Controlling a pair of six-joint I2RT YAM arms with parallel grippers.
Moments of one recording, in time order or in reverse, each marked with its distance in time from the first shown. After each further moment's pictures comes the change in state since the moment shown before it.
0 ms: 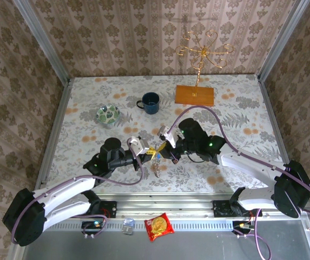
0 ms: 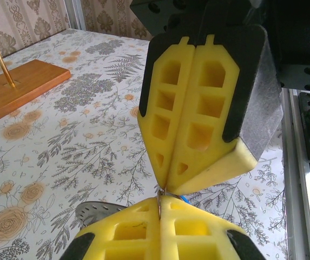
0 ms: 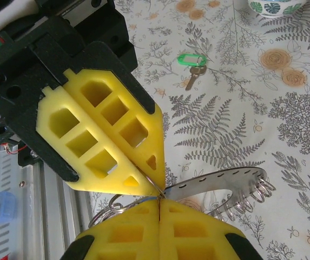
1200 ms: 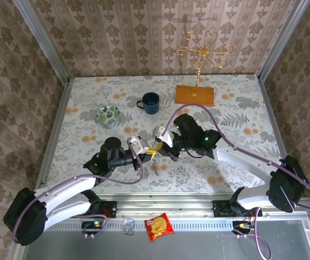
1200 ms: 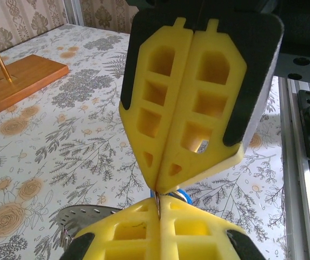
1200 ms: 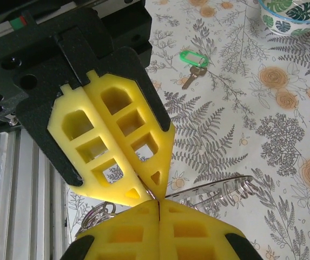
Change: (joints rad) left arm 0.014 0.013 0.000 0.000 0.022 0.000; right arm -0.003 0.071 0.118 -0.126 0.016 -0.234
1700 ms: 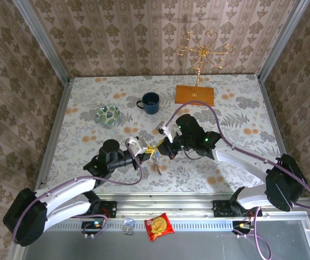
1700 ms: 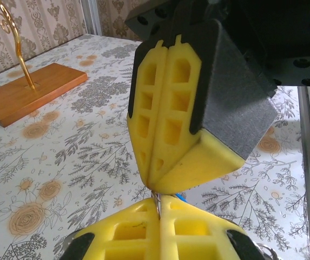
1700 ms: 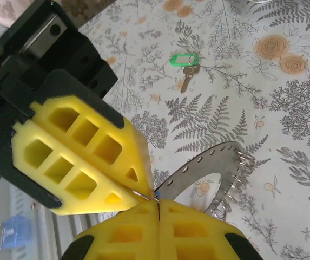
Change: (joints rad) left arm 0.001 -0.009 -0.050 0.094 -0.060 0.000; right arm -0.040 0.015 -0.078 0.163 -0.049 0.390
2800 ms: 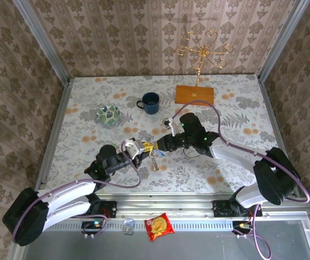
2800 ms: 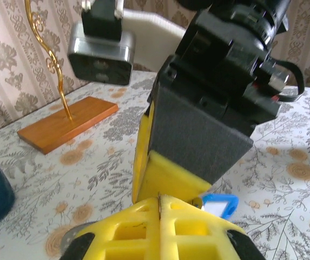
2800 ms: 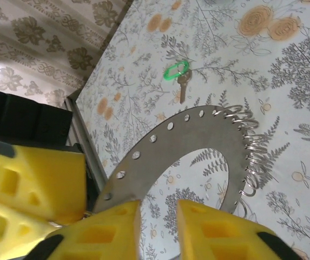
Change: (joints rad) left arm -0.023 -0.005 -0.086 0.244 -0.106 0.005; right arm -0.082 0.084 -0.074 0.213 -0.122 0.356
